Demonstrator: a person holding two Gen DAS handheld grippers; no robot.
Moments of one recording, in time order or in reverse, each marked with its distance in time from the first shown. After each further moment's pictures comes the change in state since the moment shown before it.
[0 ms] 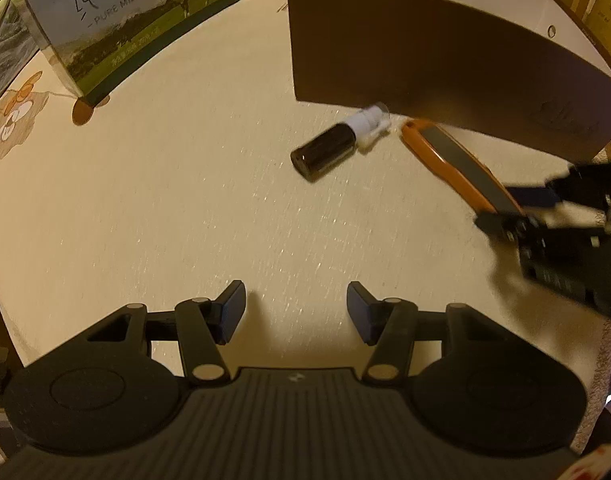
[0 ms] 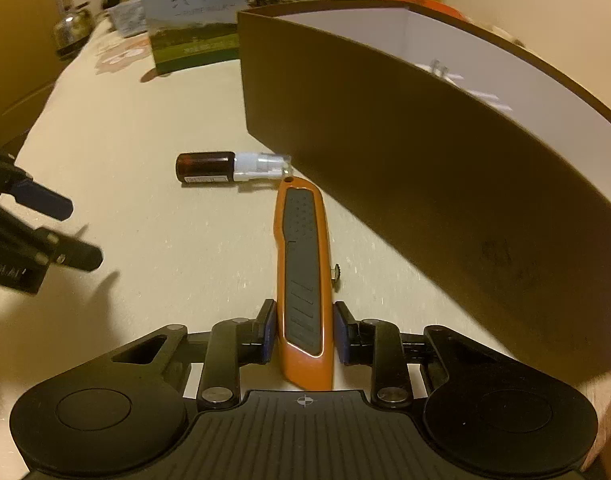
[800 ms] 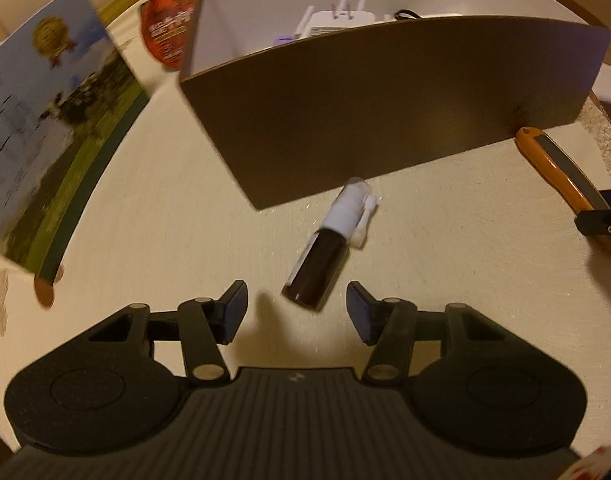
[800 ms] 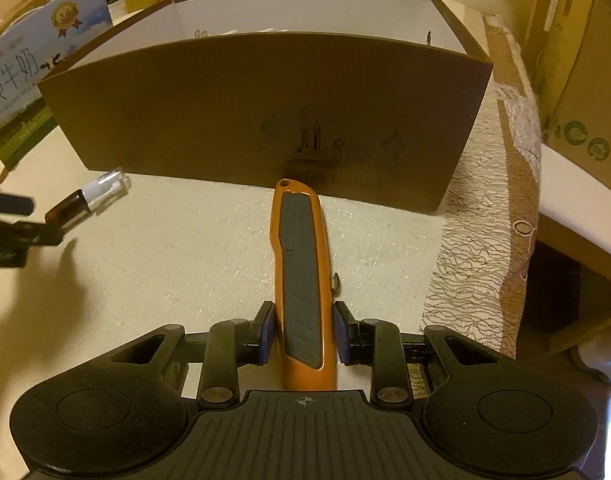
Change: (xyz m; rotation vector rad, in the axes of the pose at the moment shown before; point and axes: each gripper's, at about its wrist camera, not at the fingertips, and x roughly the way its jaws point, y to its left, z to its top) left arm 0.044 -0.015 0.062 0.424 -0.128 -0.028; right arm -0.035 -0.040 -0.037 0.505 0.021 -0.237
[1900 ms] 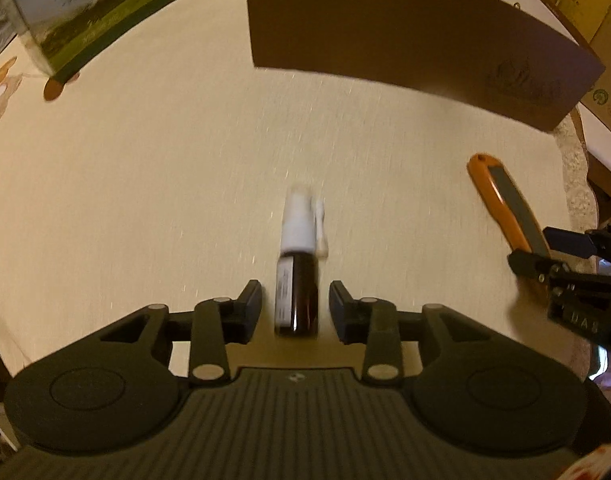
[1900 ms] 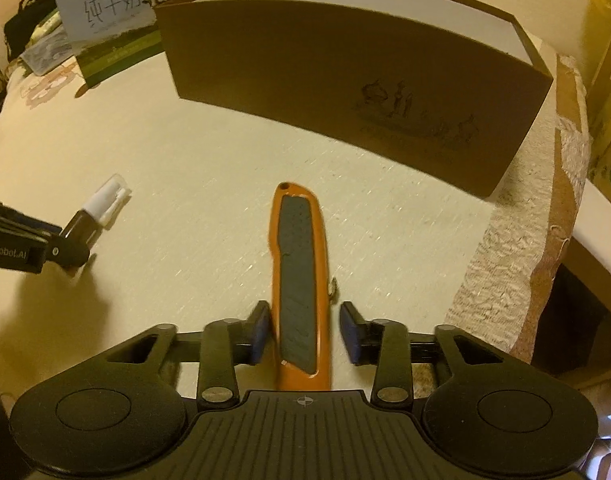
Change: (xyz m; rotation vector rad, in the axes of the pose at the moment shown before) left arm -0.055 -0.036 -0.071 -0.409 0.144 -0.061; right arm -0.019 0.028 -0.041 -0.226 0.025 0.083
